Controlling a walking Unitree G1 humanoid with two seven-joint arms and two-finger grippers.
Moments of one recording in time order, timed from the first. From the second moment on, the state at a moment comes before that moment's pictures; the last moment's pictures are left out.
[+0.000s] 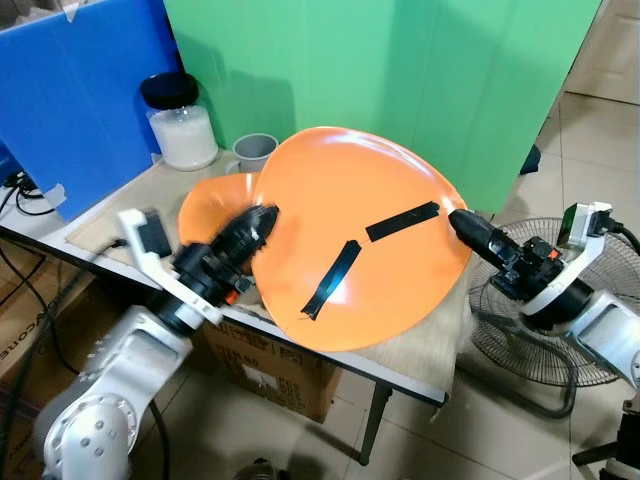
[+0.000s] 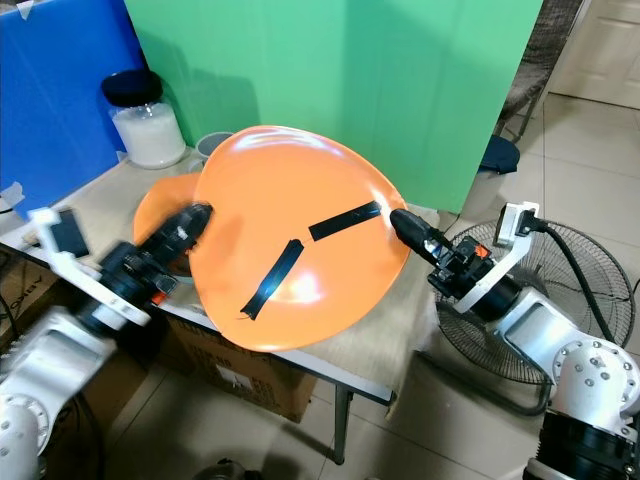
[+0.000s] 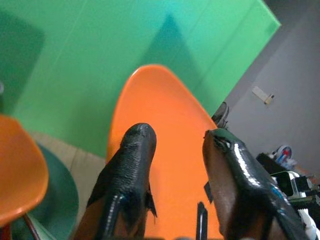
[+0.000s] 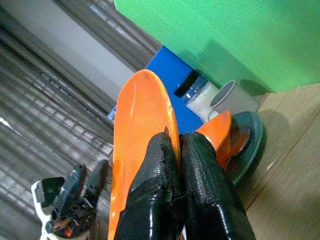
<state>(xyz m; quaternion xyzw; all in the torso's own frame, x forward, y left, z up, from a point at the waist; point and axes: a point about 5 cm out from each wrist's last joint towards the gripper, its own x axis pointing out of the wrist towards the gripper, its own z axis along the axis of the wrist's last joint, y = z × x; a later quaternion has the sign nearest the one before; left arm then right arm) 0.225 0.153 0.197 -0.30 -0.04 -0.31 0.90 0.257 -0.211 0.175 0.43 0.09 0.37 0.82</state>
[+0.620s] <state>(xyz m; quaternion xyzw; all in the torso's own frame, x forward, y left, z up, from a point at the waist) 0.219 0.161 0.178 -0.32 -0.02 -0.29 0.90 0.257 -0.208 0.177 0.43 0.08 0.39 0.81</state>
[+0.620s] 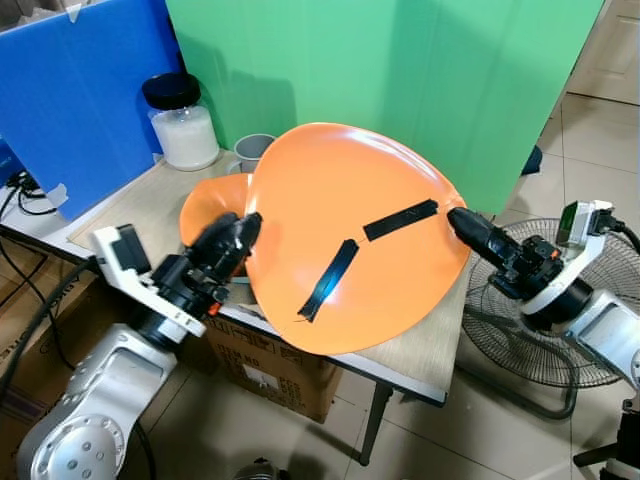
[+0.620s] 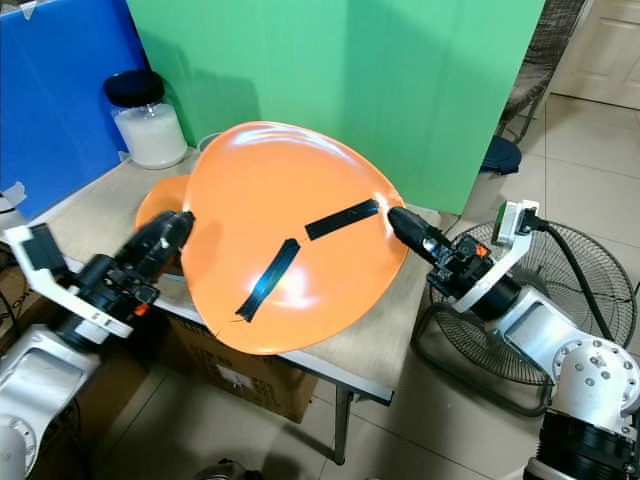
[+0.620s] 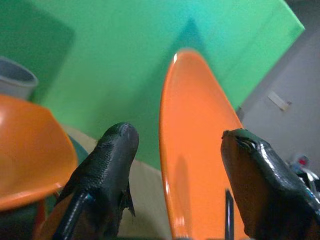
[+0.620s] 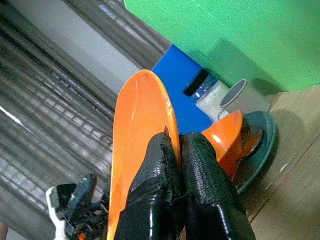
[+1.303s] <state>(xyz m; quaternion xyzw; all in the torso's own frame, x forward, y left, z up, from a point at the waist) 0.226 0.154 0.174 -0.36 0.02 -0.33 0.87 0.250 -0.200 0.170 0.44 0.08 0.39 0.80</state>
